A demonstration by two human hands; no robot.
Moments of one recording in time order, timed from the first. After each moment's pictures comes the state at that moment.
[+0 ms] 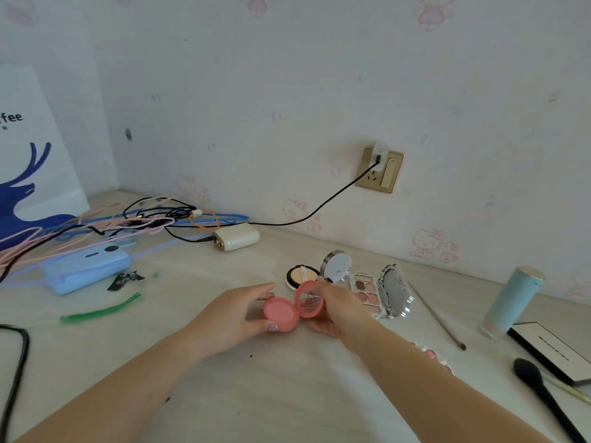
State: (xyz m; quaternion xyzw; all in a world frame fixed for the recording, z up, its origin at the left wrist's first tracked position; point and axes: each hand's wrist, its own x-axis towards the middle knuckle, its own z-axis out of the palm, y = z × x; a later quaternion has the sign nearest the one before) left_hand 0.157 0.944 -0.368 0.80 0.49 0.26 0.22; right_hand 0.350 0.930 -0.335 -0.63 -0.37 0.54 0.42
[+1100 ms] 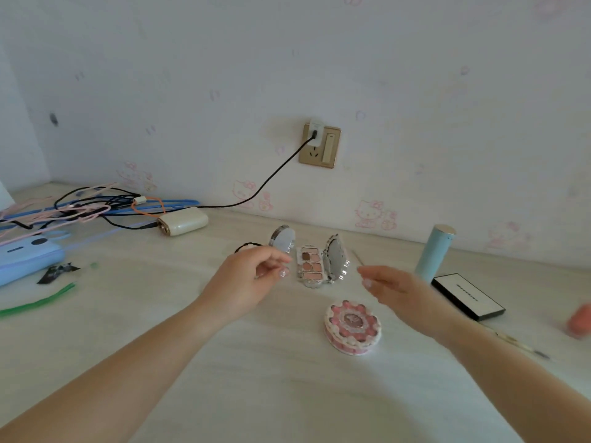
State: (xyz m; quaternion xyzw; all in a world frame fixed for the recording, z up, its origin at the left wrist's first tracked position) left_hand 0.247 0.905 -0.328 0.77 0.41 0.38 0.29; right_hand 0.501 0.834 -0.314 -0.69 -0.62 0.25 0.29
